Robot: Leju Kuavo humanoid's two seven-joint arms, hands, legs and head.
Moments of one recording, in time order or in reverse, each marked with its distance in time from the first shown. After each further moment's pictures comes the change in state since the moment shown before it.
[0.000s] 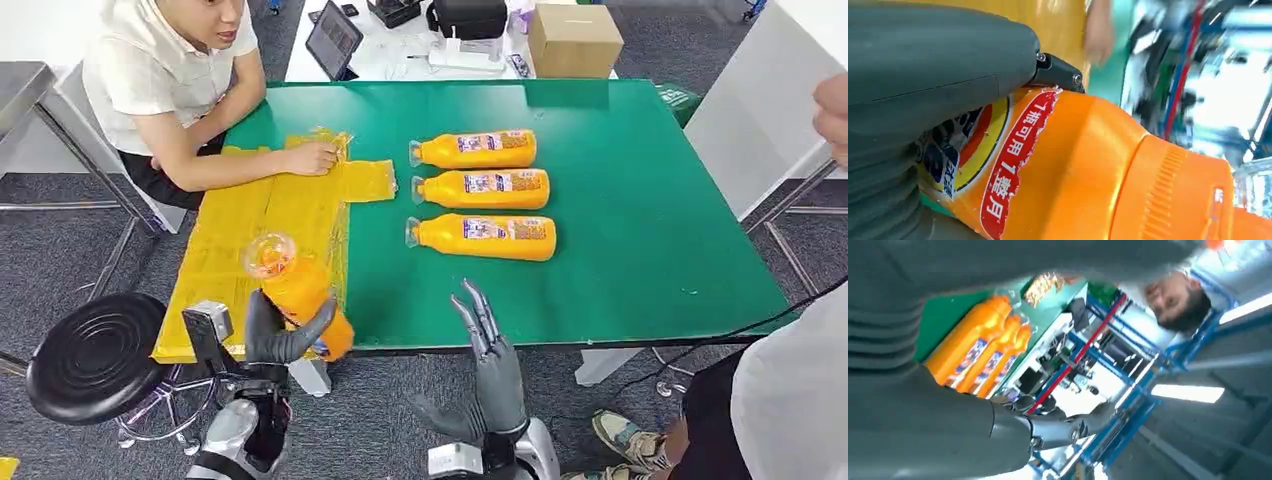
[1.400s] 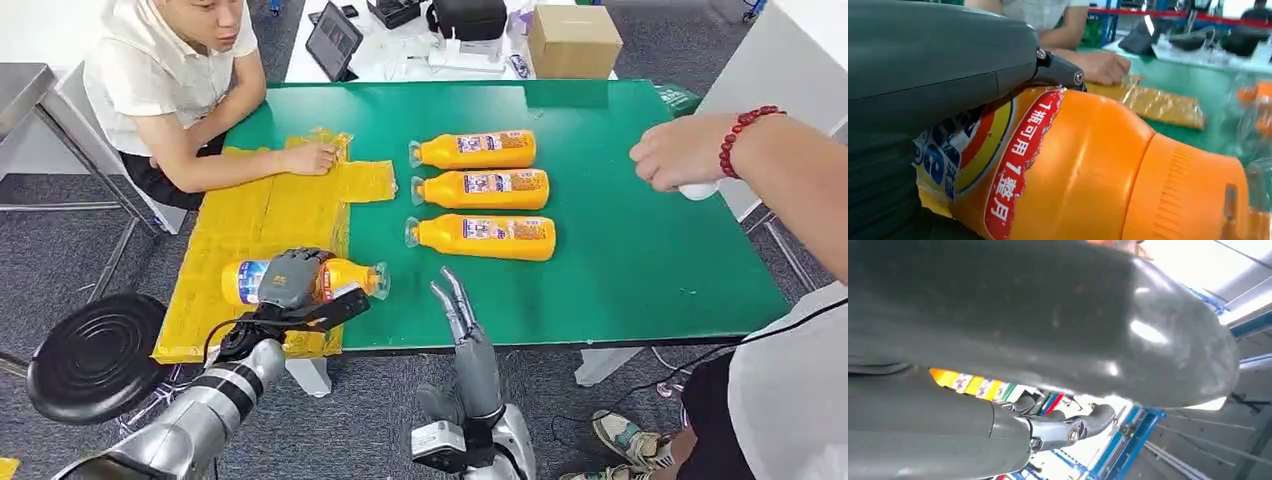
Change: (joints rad) left arm -0.485 0.056 -0.092 0.756 -1.116 0.212 0.252; right arm -0.115 0.040 0.079 0.131 -0.099 0.016 0.000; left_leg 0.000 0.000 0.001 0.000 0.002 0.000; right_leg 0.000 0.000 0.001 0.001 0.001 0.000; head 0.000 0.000
